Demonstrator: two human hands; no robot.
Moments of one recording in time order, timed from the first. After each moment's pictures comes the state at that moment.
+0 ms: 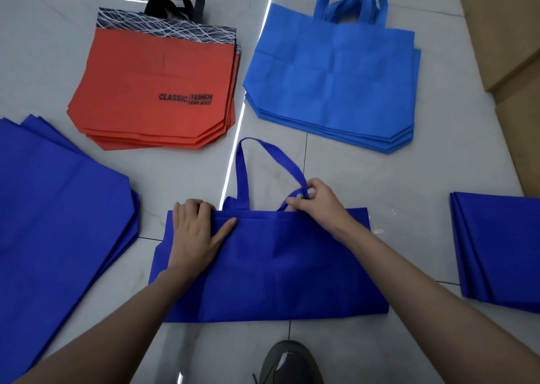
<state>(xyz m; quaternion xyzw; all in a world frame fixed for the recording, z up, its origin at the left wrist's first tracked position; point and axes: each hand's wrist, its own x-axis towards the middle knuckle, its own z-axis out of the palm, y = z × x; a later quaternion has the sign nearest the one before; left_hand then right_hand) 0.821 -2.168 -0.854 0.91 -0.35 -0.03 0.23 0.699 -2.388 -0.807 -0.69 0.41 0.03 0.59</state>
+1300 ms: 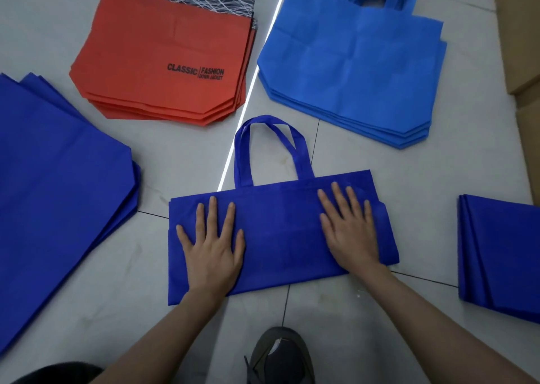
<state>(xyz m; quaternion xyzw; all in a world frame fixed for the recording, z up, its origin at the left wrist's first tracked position) 0.747 -2.161 -0.876 0.95 -0.28 -0.09 0.08 0.621 -2.387 -0.860 -0.95 0.28 0.10 0.05</state>
